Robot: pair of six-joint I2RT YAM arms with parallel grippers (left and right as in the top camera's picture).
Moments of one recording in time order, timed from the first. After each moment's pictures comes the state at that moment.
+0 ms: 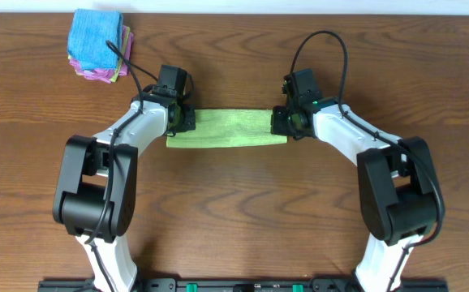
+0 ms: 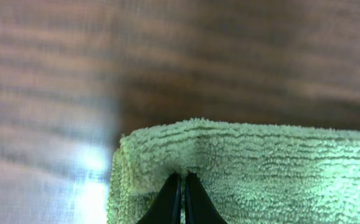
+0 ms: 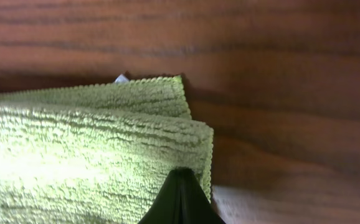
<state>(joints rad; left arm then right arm) -0.23 1.99 1.23 -0.48 0.01 -0.31 0.32 1.99 1.23 -0.42 -0.11 0.42</state>
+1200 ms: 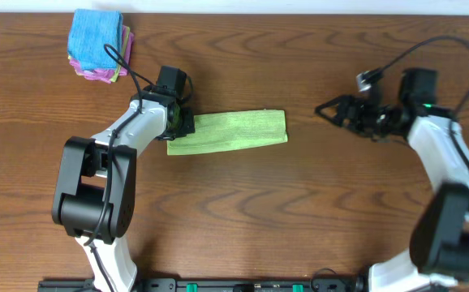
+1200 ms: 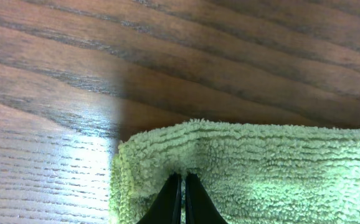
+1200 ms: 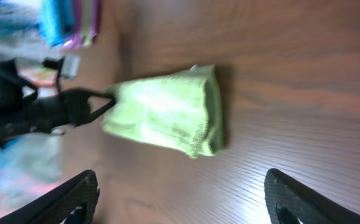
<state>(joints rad) -0.23 1.98 1.24 -0.58 0.02 -0.38 -0.17 1.79 1.13 -0.56 -0.94 0.10</state>
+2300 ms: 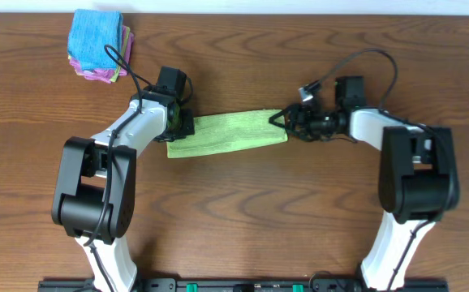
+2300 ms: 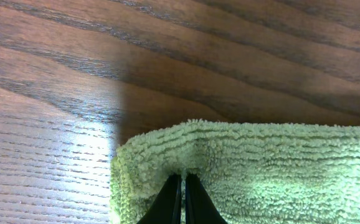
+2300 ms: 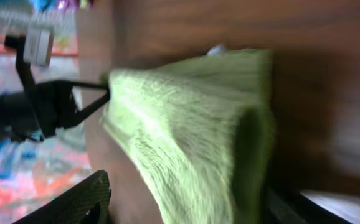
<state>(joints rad) -0.23 1.98 1.24 -0.61 0.02 -0.38 0.07 2.11 1.14 -0.21 -1.00 0.33</state>
